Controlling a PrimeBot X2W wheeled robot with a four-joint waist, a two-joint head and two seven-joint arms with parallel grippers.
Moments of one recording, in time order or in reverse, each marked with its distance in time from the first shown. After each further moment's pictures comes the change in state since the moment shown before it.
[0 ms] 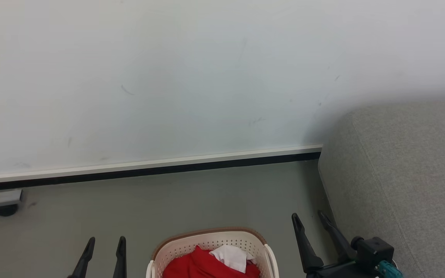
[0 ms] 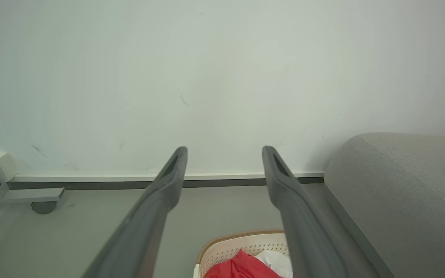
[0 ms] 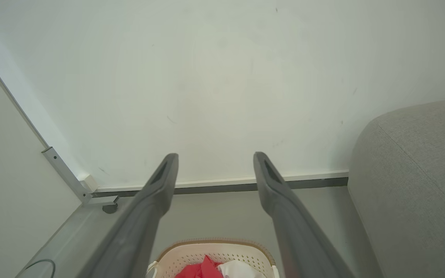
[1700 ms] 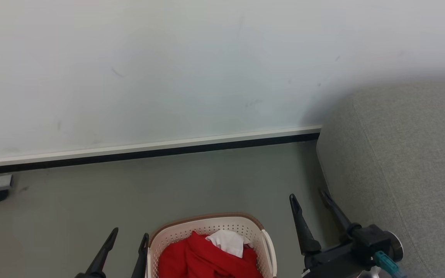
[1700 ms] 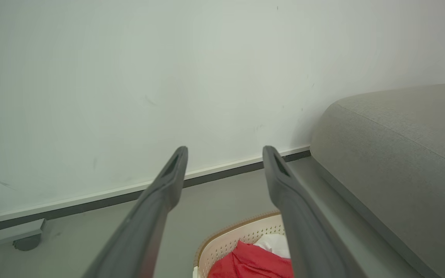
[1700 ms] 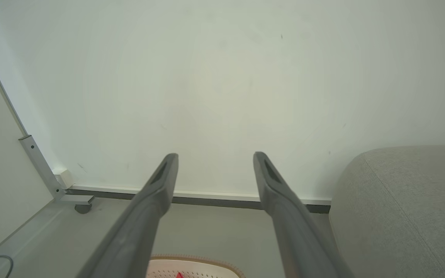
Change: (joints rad) left arm -0.032 0.025 -0.068 0.012 0.149 -0.031 -0.048; right arm -0.032 0.026 -0.035 -0.049 -0.187 0.000 -0.032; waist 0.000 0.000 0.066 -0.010
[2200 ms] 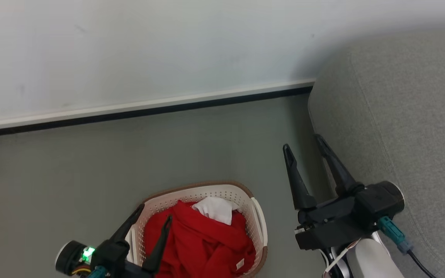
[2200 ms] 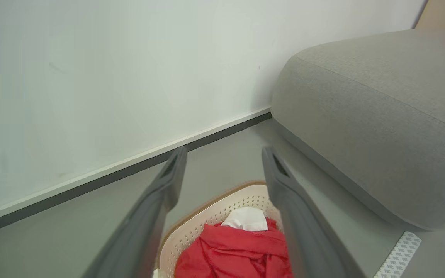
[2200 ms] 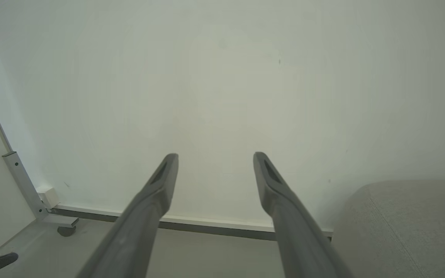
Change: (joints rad) left arm -0.198 0.032 -0.123 0.164 0.020 -0.077 0.000; right arm -0.162 0.007 0.015 -0.096 -0.029 0.000 0.000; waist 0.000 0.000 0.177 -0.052
